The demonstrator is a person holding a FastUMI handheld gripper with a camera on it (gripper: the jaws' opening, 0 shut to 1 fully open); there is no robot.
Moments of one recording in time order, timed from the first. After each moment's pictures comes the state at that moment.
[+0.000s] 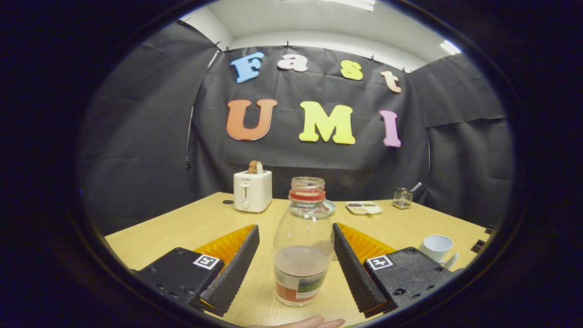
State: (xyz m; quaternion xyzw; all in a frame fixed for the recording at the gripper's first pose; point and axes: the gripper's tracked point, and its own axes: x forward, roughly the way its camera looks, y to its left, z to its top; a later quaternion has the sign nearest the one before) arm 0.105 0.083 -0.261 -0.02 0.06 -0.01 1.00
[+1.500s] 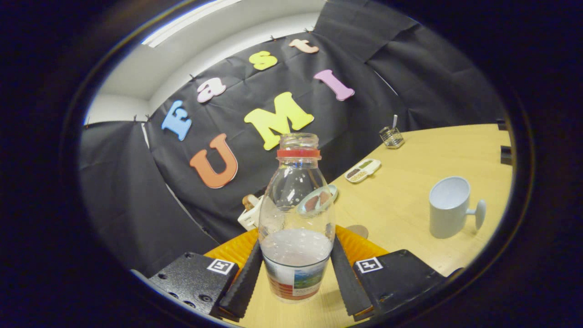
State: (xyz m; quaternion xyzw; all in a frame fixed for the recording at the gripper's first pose) arm 0.110 0.027 -0.206 0.34 0.07 -0.02 0.94
